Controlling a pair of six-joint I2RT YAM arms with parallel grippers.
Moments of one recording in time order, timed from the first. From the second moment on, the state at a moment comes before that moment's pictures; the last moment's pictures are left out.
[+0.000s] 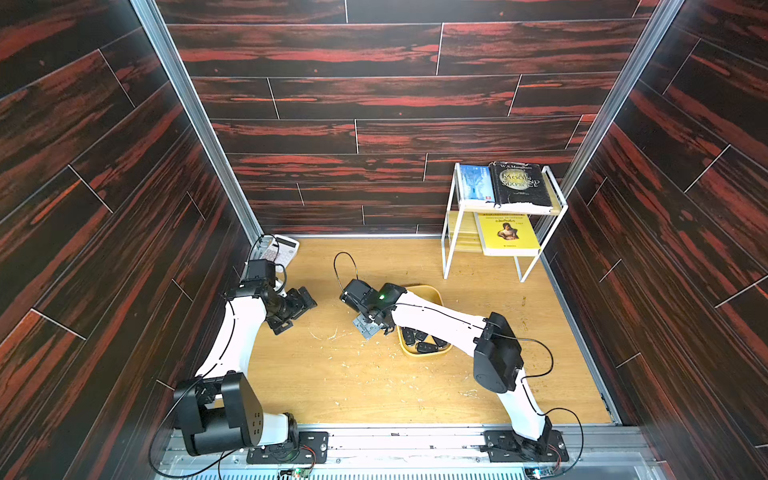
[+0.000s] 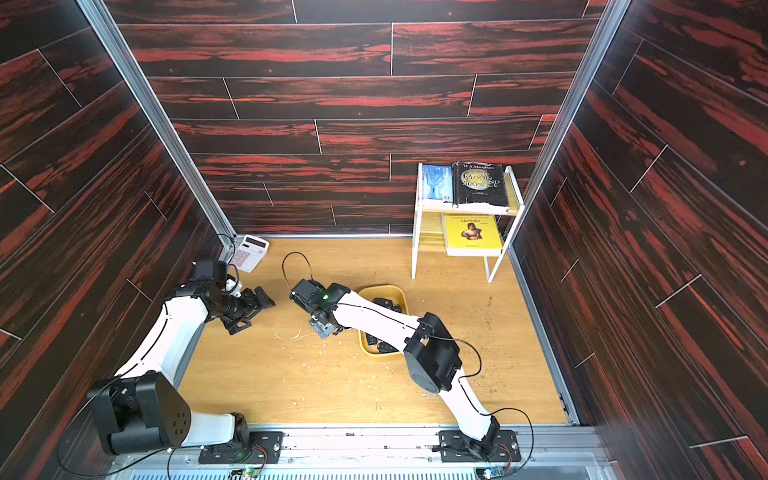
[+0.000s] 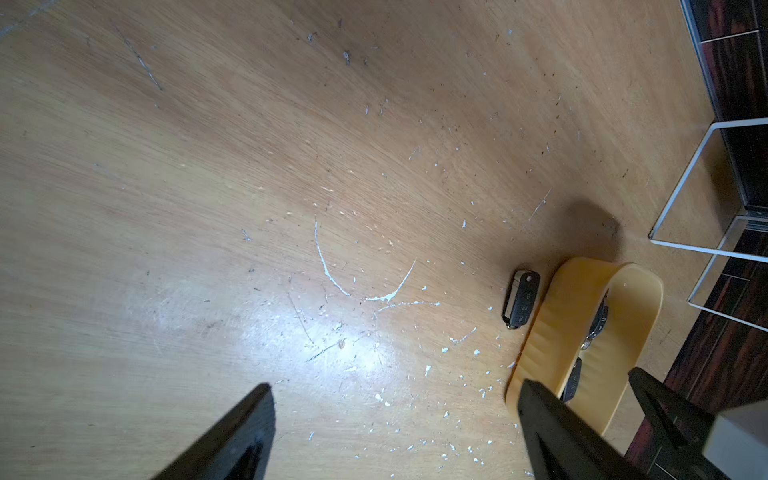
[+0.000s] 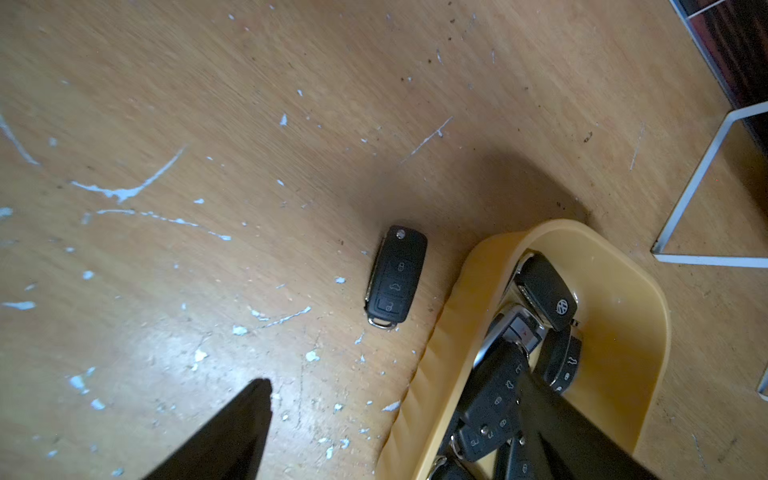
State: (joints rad) left arm 0.16 1.39 1.14 -0.94 0.37 -0.49; right arm 1.05 2.19 1.96 -1.03 0.44 0.25
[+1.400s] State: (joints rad) left arm 0.17 1.39 1.08 -0.88 0.40 -0.49; right arm 0.98 2.40 2.07 -1.04 0.37 0.39
